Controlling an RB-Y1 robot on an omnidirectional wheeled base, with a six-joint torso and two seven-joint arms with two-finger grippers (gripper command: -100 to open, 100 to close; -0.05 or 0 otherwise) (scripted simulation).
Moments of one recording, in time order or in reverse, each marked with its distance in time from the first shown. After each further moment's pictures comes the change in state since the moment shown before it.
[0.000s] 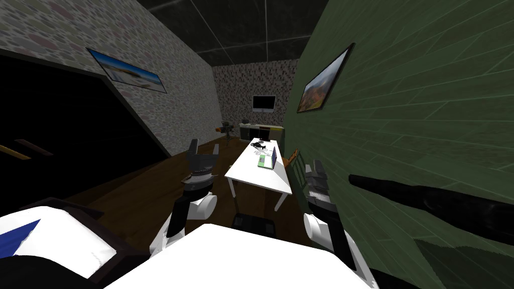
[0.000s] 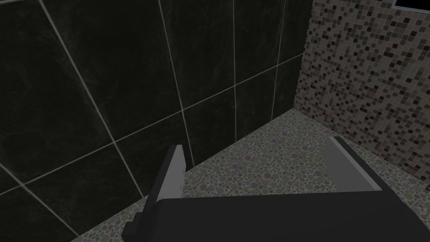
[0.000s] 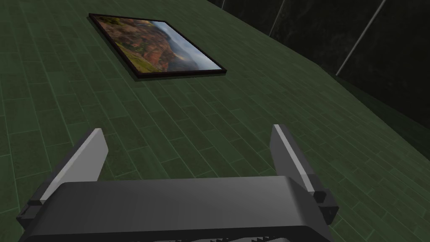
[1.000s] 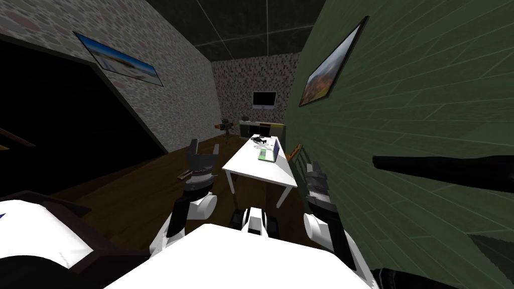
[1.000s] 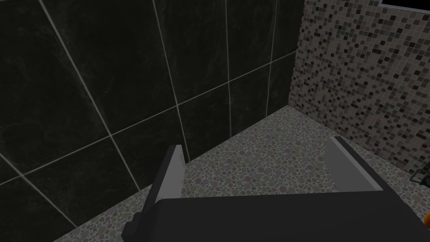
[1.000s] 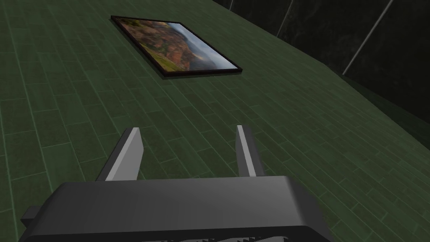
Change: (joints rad) left arm 0.000 0.000 0.000 0.000 0.000 0.000 0.000; right arm 0.000 0.000 0.000 0.000 0.000 0.000 0.000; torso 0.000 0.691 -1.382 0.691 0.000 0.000
